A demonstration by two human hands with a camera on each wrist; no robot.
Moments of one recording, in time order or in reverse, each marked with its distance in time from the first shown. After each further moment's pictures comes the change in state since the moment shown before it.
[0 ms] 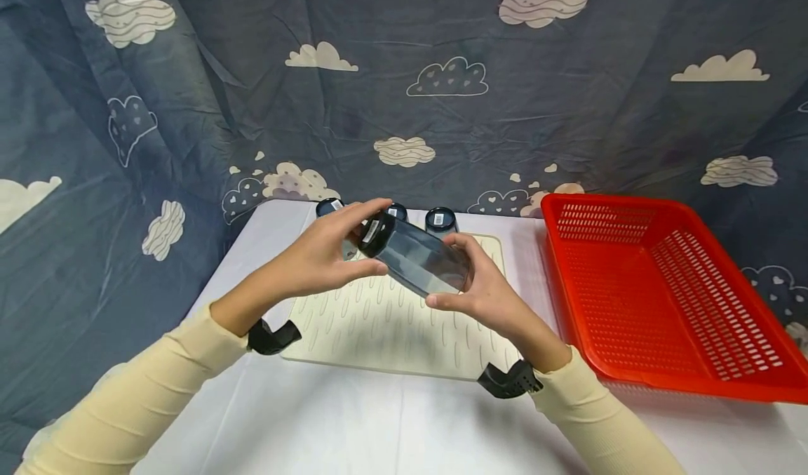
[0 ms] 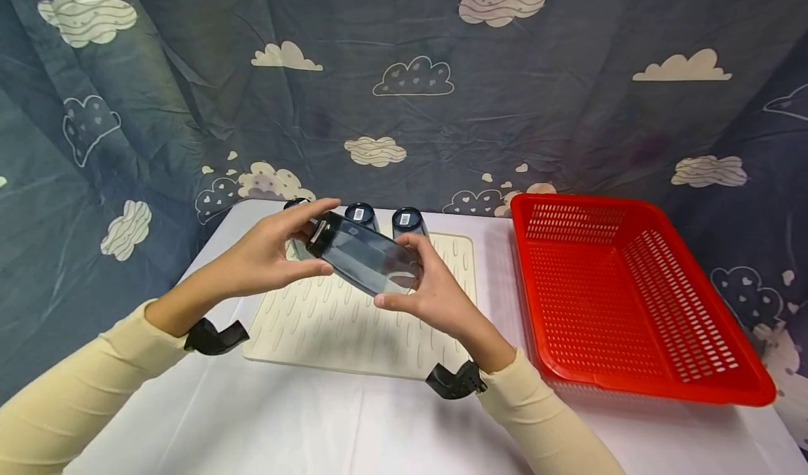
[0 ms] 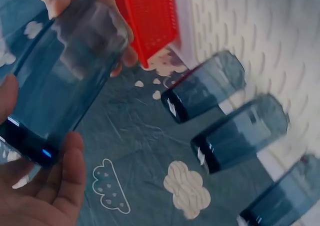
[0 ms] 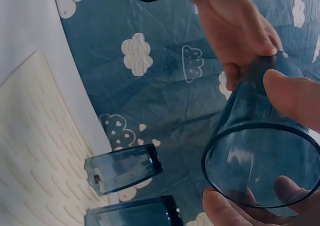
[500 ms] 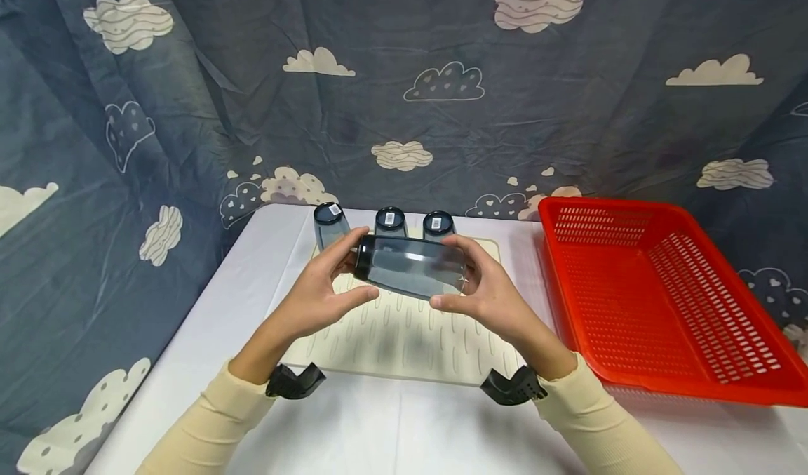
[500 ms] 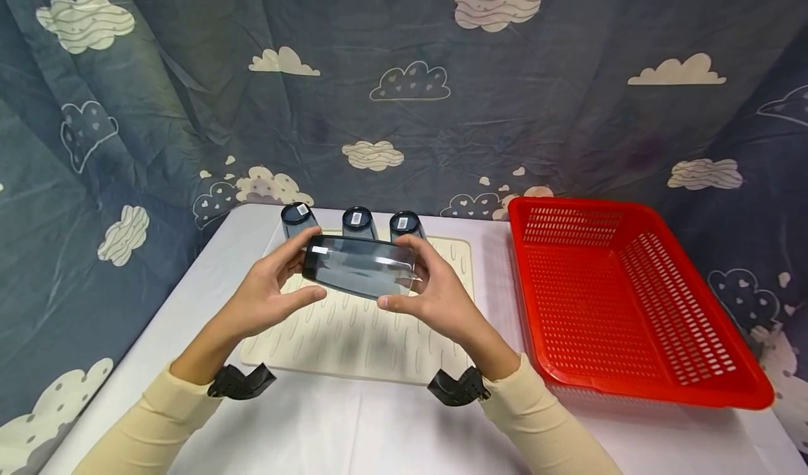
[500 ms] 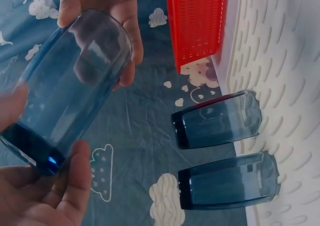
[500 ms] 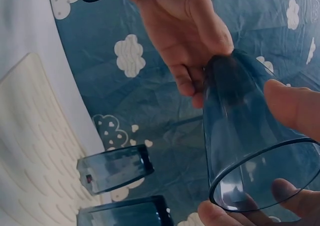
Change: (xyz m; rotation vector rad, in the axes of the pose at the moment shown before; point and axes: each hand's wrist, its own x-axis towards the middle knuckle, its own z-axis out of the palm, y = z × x) left_hand -0.031 -0.017 0.046 -0.280 0.207 -0.108; right_hand -0.005 -0.002 -0.003 0.080 0.029 -0.019
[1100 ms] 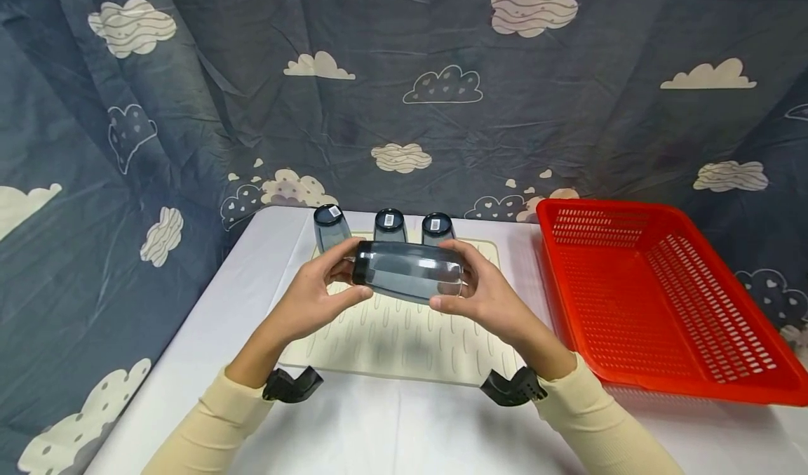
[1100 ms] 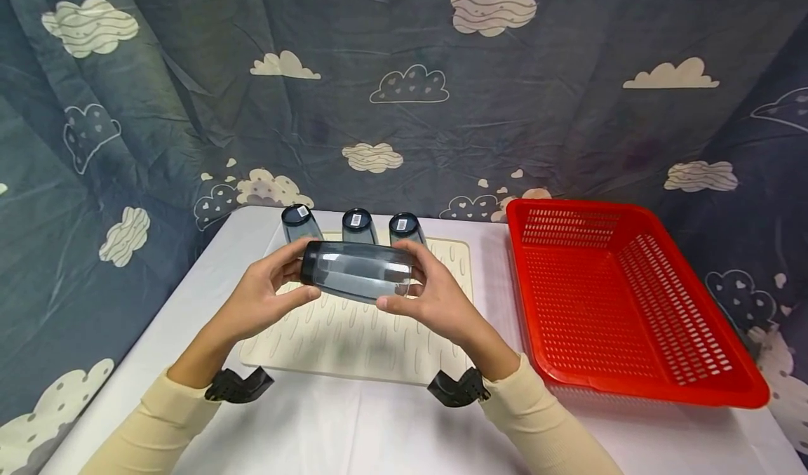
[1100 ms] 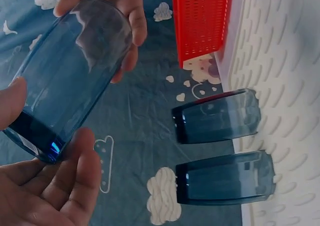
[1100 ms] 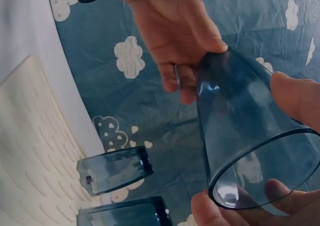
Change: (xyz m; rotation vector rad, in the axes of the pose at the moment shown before) left_hand -0.009 -0.009 -0.001 -0.004 0.005 -0.057; right_hand -0.004 -0.001 -0.003 -0.014 -0.059 0.019
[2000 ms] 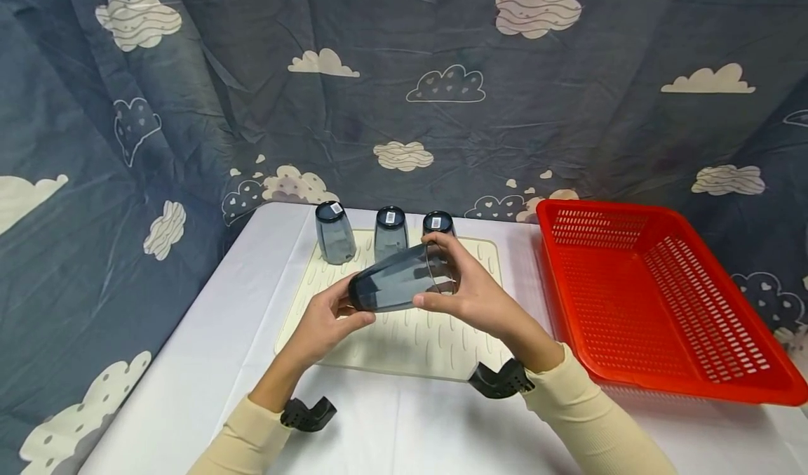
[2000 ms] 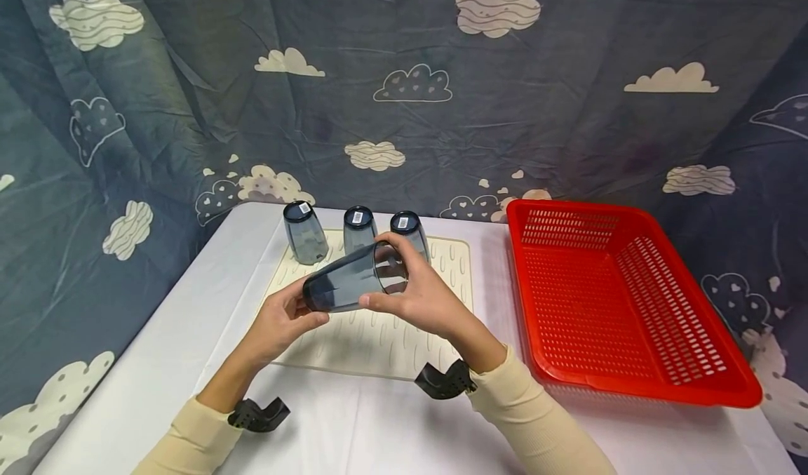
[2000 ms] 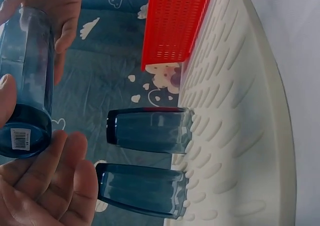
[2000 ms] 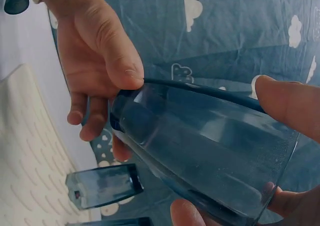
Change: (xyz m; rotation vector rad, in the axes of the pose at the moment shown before) left_hand -0.029 -0.050 0.038 -0.165 0.045 -0.146; right_hand 0.006 -0.019 0.015 -0.121 -0.059 -0.014
